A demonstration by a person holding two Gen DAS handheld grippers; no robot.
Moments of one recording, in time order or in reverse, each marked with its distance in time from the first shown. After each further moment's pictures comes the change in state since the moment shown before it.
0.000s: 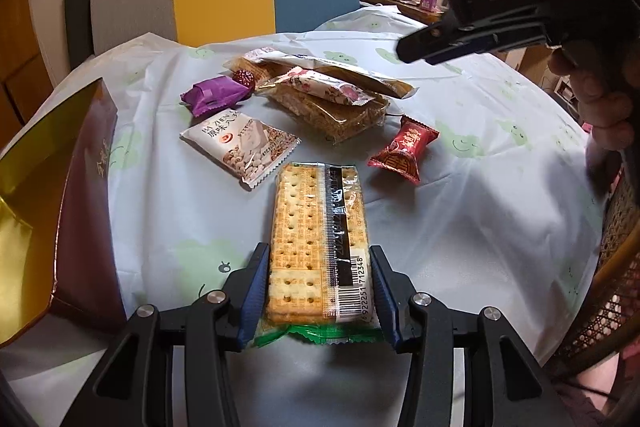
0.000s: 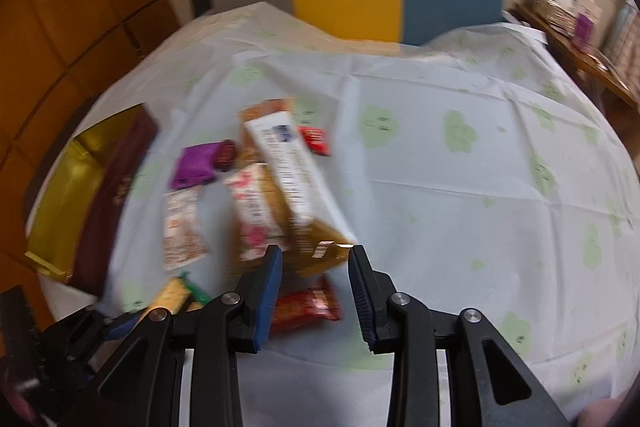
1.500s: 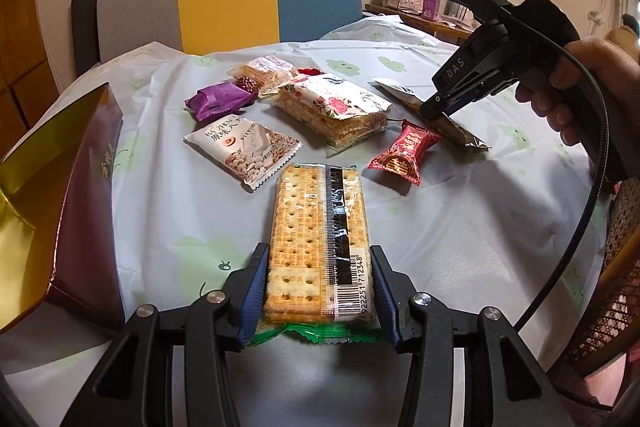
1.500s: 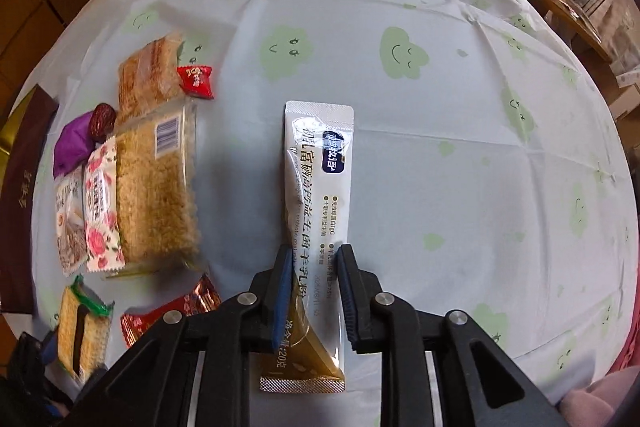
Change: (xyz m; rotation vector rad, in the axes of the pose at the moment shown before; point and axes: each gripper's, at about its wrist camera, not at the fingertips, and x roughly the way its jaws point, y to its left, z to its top) left arm -0.003 -0.005 -0.006 0.010 -0.040 0.028; right arm 0.059 -0.060 -0.011 0.133 0.241 -0.193
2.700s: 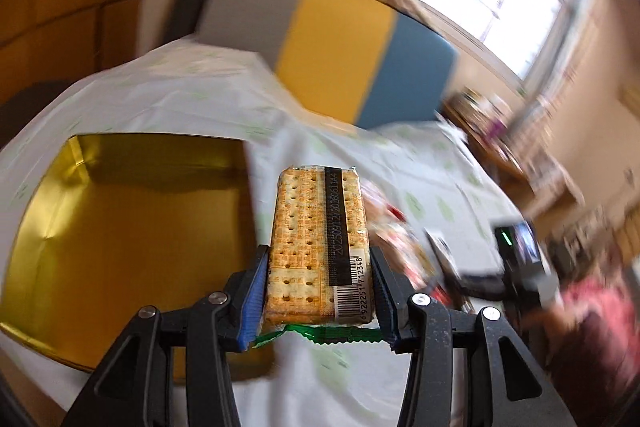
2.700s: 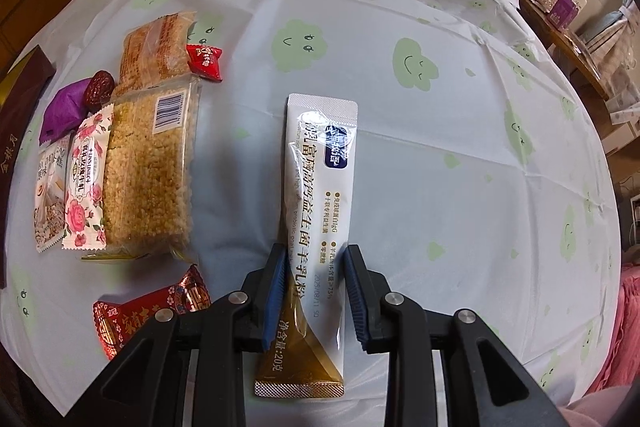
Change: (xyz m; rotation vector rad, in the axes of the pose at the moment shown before) left arm -0.107 0.146 0.071 -0.496 -0.140 0.025; right arm 0.012 0.022 -0.011 -0.112 -0.029 -0.089
